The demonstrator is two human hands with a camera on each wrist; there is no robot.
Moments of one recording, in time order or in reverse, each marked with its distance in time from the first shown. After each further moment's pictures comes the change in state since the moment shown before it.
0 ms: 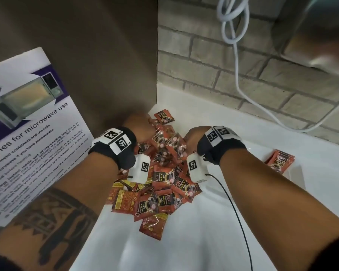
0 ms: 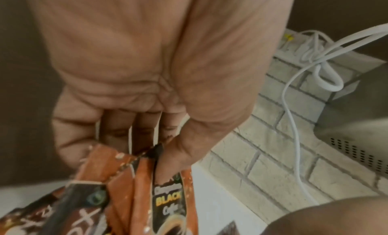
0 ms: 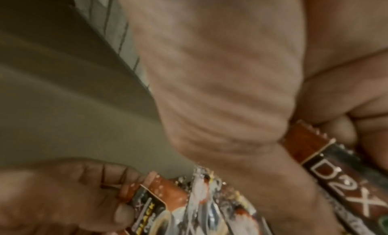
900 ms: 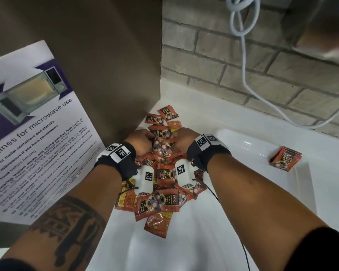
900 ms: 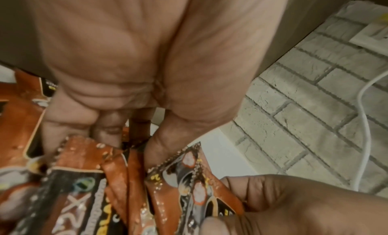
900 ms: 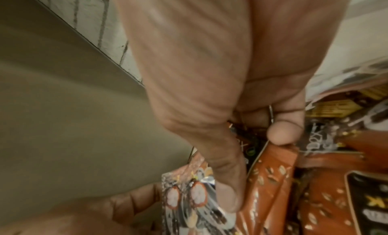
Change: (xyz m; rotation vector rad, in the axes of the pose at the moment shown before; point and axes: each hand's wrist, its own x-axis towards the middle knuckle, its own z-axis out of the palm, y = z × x) left_hand -0.013 -0.034 0.032 -0.207 -0.148 -0.160; right_hand 0.010 -0.039 0.026 0.276 0.032 -0.125
